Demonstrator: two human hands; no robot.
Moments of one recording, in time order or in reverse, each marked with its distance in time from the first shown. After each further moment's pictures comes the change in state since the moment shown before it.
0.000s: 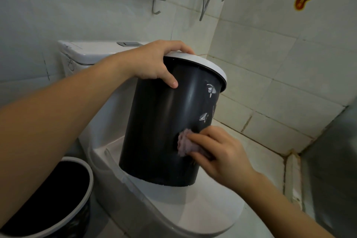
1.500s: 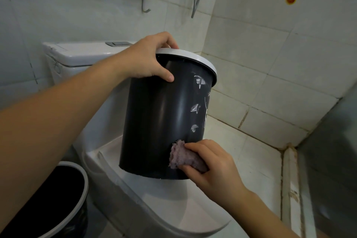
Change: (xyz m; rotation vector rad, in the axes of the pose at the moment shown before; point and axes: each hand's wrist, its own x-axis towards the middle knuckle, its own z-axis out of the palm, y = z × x) left_hand 0.016 -0.004 0.012 -0.023 0.159 0.011; right_hand -0.032 -0.019 0.016 0.139 0.052 0.249
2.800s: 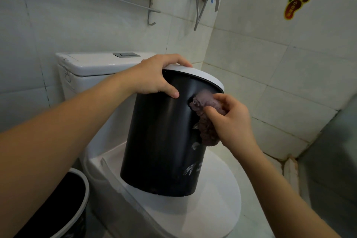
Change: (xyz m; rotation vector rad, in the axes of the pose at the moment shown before) left_hand -0.013 0.009 0.001 0.031 -0.088 0.014; right_hand 0.109 -0.006 -0.046 0.296 0.168 0.671
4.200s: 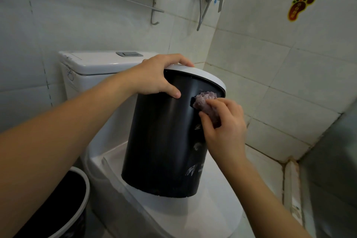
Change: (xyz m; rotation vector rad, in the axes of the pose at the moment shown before) left_hand -0.001 -0.006 -0.002 0.026 0.004 -0.014; right_hand -0.016 0.023 0.027 -0.317 0.298 -0.546
